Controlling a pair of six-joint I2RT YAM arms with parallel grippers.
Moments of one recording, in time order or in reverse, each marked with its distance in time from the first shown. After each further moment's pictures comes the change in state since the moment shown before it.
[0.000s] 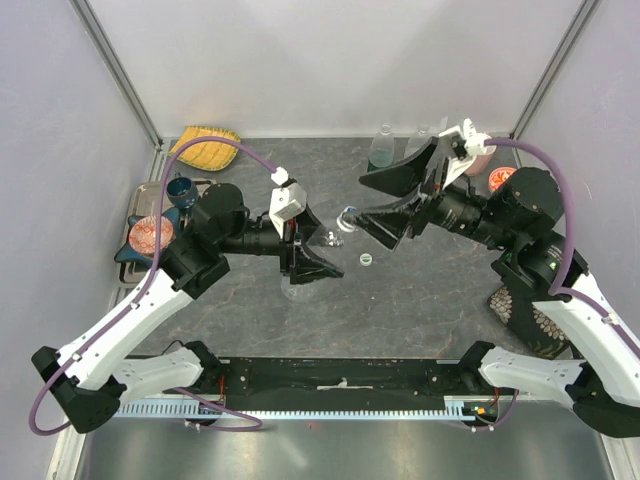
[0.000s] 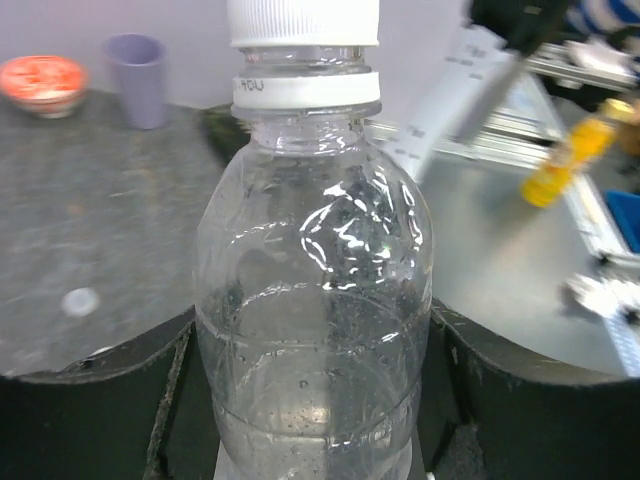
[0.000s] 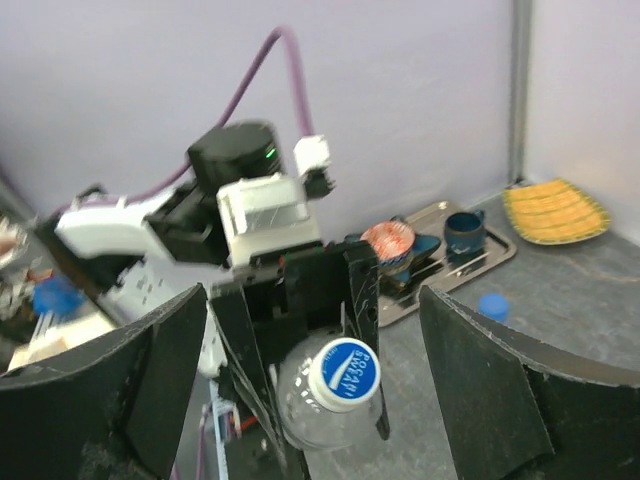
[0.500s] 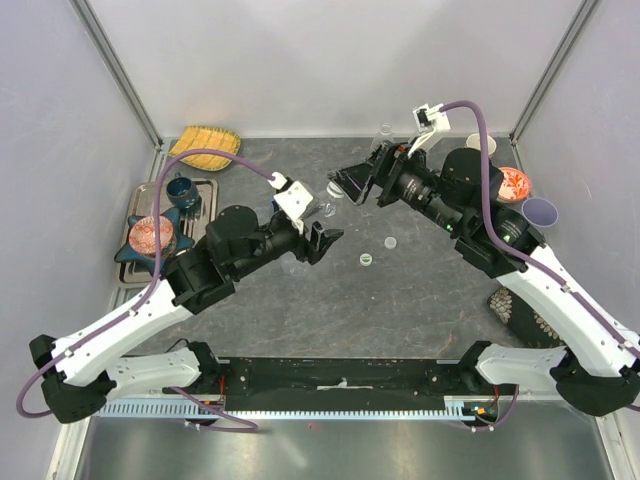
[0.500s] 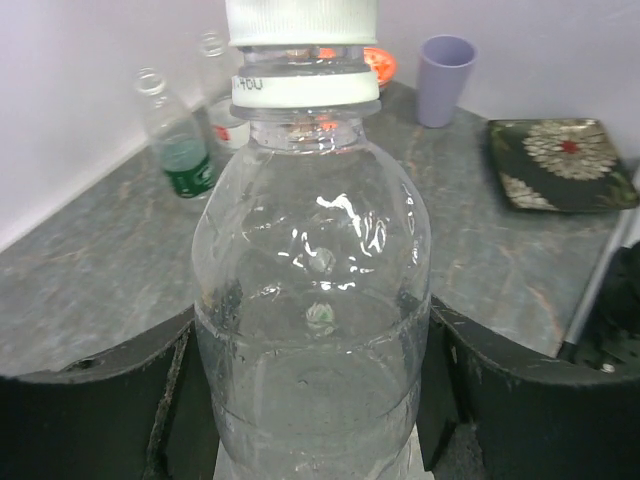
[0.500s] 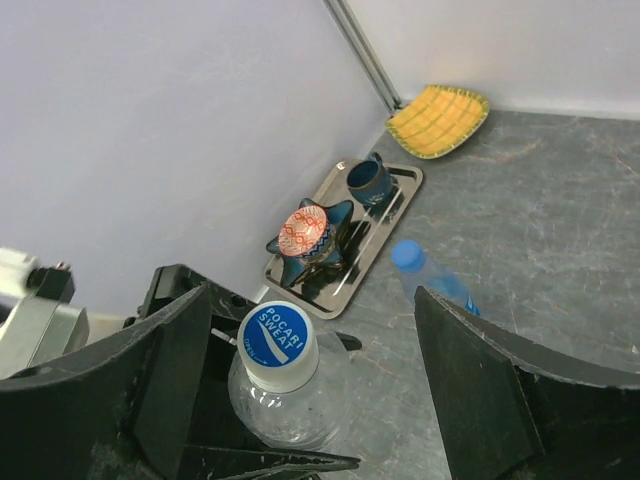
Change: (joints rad) left arm -0.201 -0.036 -0.029 -0.018 -0.902 0.172; right arm 0.001 0.140 0.029 -0.078 0.431 0.234
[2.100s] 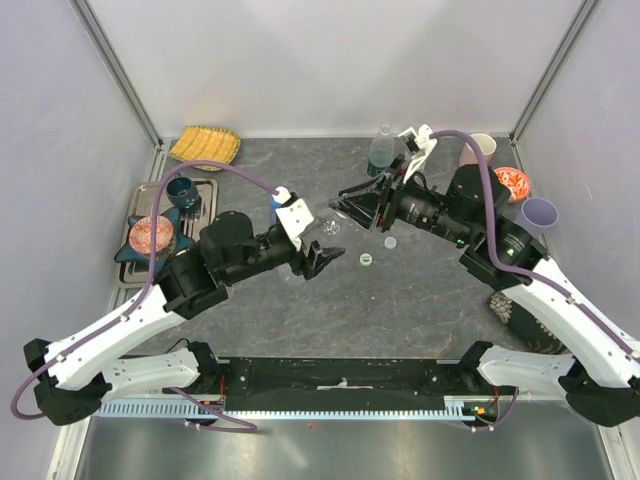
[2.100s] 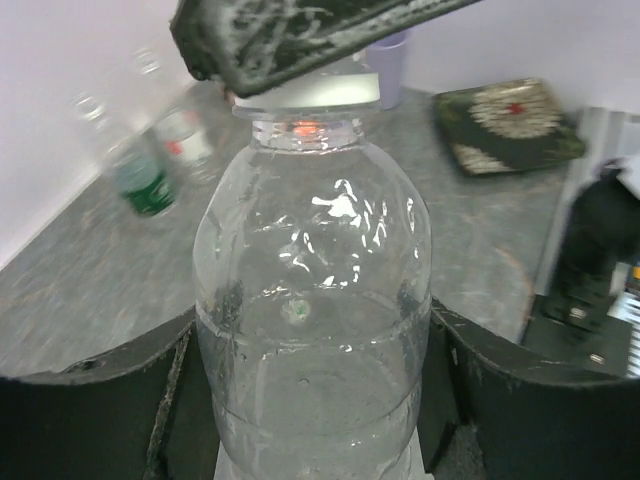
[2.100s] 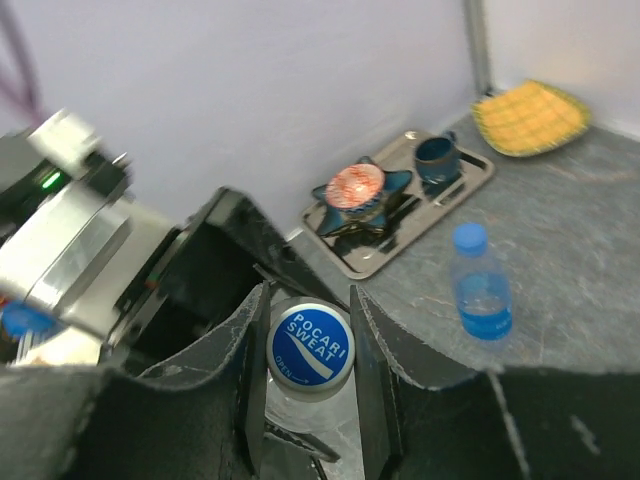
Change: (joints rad) left arm -0.061 -0.023 -0.011 -0.040 -0.010 0.092; right arm 0.008 -0.048 -0.114 0.077 -0.198 -0.122
